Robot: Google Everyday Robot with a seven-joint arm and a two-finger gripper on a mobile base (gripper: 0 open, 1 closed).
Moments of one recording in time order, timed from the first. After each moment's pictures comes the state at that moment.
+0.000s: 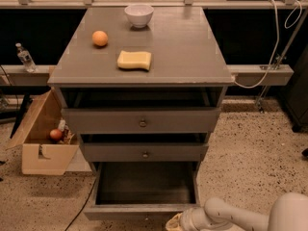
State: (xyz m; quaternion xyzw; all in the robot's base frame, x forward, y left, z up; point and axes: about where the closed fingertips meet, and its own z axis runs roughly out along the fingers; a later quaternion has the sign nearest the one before) arm 0.407 -0.076 0.170 -0.55 0.73 0.33 0.24
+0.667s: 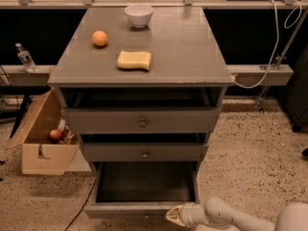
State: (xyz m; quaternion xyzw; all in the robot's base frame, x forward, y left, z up) arm 0.455 -0.080 0.165 -0.55 0.73 0.26 0.31
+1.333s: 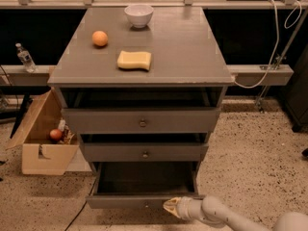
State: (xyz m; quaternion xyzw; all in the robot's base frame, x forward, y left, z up) arm 0.506 -0.074 0.155 -0.52 0.73 0.22 0.38
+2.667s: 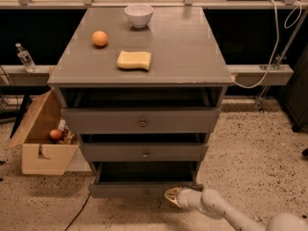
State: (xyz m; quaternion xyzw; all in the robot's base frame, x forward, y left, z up) arm 0.561 -0.080 0.152 -0.54 0.71 0.18 0.43
